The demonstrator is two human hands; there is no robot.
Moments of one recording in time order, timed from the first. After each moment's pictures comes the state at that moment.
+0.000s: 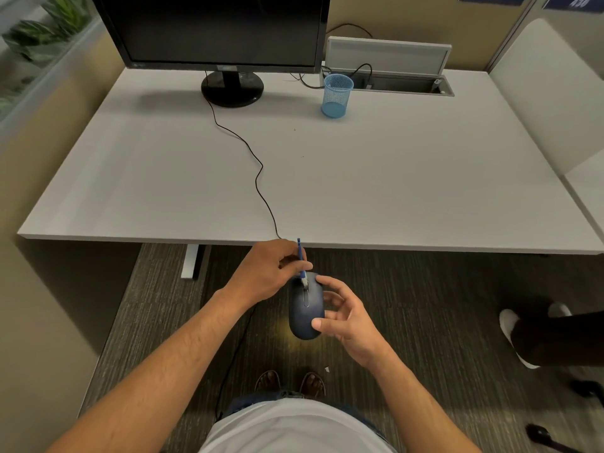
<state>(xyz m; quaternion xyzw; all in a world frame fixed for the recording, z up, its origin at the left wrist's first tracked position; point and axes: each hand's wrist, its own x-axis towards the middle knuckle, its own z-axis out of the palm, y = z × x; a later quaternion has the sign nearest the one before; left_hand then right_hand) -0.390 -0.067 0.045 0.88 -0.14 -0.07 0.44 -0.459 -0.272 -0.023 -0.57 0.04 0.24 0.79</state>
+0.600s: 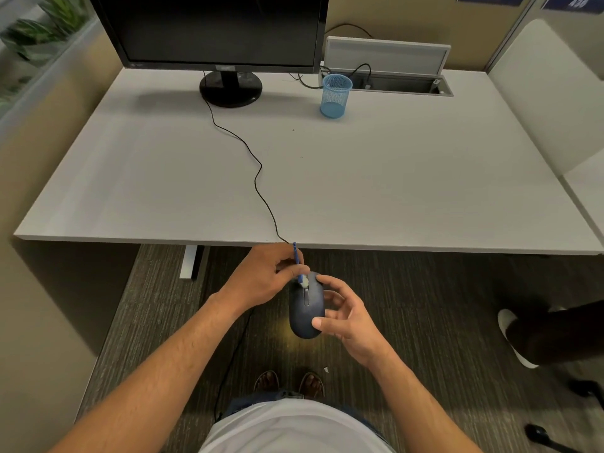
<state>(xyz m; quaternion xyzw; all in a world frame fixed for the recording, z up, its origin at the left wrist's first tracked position) -0.393 -0.064 0.046 0.87 -0.16 -0.09 0.45 -0.456 -0.275 -0.022 -0.57 0.05 0.23 0.79</state>
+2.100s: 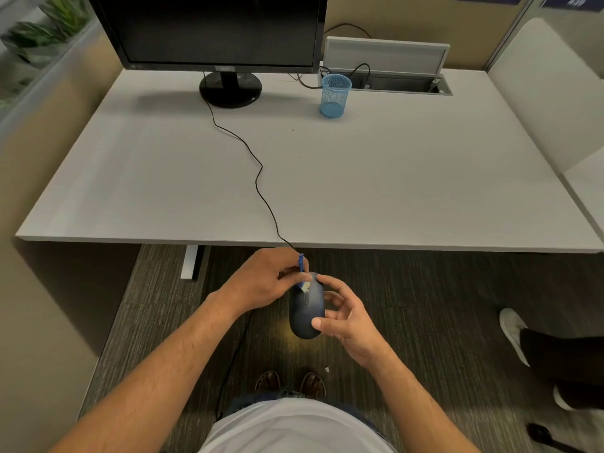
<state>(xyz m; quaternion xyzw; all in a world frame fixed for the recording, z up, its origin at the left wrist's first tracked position) -0.397 -0.064 0.052 0.89 -0.23 -0.09 0.39 -0.459 -0.273 -0.019 -0.56 0.05 0.24 0.79</state>
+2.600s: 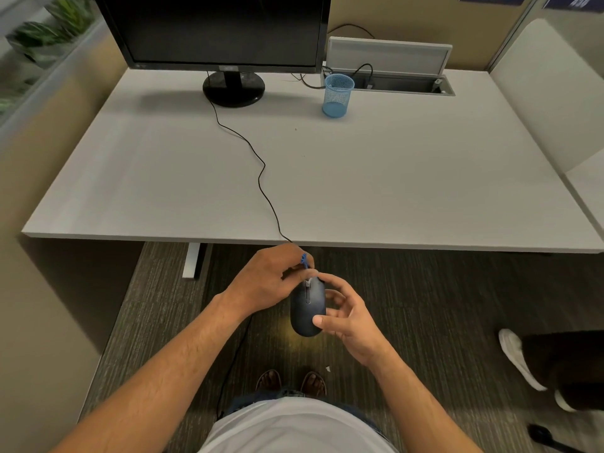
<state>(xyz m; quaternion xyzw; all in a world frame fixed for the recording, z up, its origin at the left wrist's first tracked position) -0.405 -0.066 0.054 0.88 -0.26 0.00 0.39 -0.461 -0.270 -0.020 -0.58 0.05 0.23 0.78</state>
